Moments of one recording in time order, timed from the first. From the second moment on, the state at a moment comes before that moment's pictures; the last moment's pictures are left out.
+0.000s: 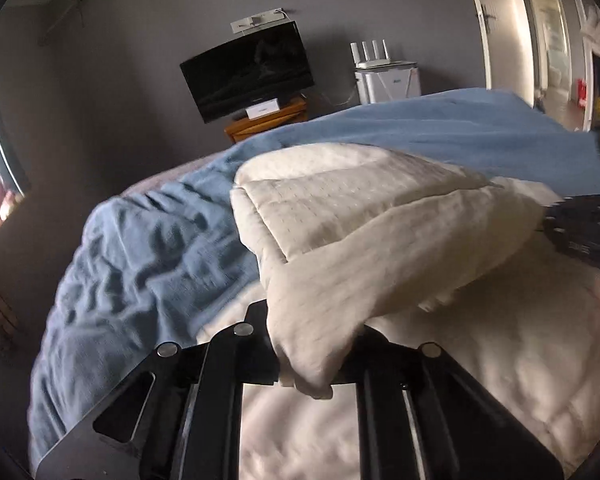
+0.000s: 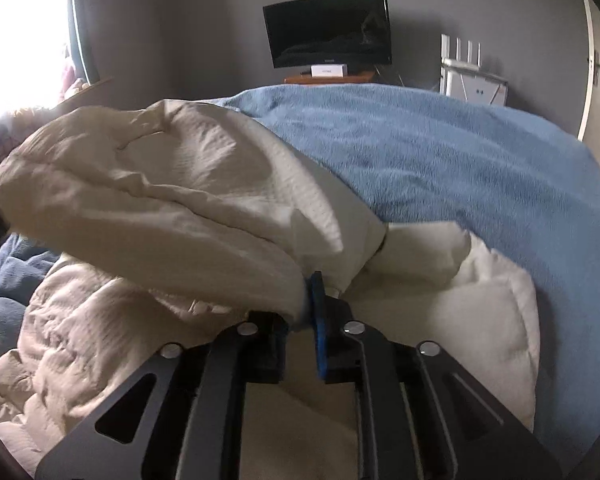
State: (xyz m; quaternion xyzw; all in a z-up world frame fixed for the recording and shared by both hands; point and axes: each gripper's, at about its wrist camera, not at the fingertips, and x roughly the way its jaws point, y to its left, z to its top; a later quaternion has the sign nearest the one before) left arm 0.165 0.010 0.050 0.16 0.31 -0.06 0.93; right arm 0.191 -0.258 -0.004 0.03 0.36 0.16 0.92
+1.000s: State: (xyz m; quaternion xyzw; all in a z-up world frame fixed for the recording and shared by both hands) left arm 0.097 0.017 -0.022 0.10 0.37 -0.15 0.91; right arm 0.145 -0.199 -0.014 0.01 0.41 0.24 0.88
